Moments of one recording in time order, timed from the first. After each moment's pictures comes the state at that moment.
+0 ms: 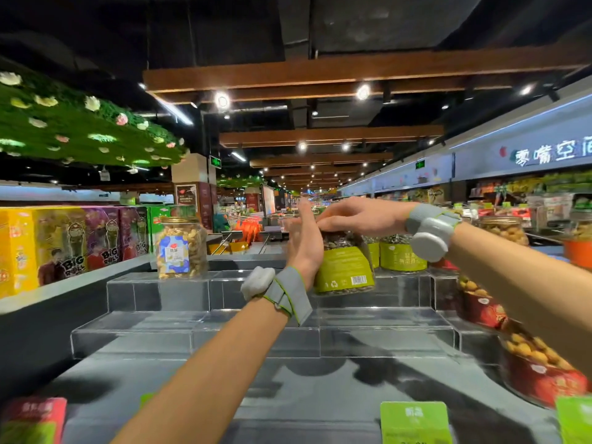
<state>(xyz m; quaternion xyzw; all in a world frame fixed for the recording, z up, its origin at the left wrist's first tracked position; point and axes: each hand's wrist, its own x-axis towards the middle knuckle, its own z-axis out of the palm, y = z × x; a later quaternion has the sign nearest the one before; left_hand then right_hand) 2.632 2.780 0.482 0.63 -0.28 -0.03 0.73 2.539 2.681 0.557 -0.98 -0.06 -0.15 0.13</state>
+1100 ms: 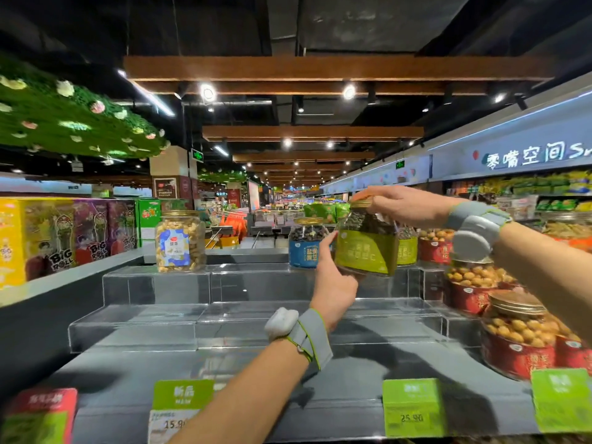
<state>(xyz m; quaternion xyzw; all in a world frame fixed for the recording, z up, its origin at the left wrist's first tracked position) 2.600 2.785 0.414 0.59 -0.42 -0.04 0.69 2.479 2.676 0.562 -0.97 0.08 -0.21 0.09</state>
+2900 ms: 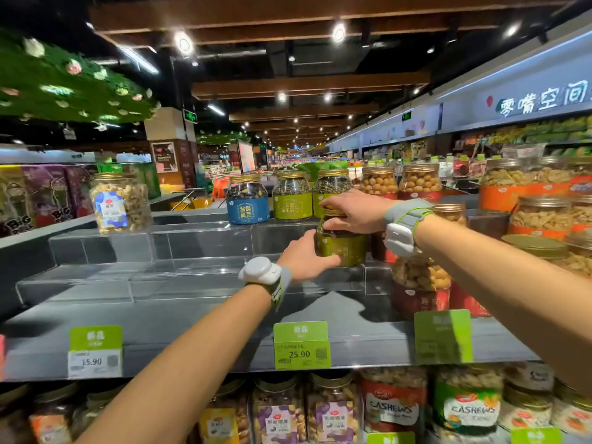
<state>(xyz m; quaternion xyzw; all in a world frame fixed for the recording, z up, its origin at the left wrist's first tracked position) 2.551 2.704 0.394 0.84 -0.43 -0.01 0.33 2.468 2.558 0.479 -0.99 0.08 -0.11 -0.07</state>
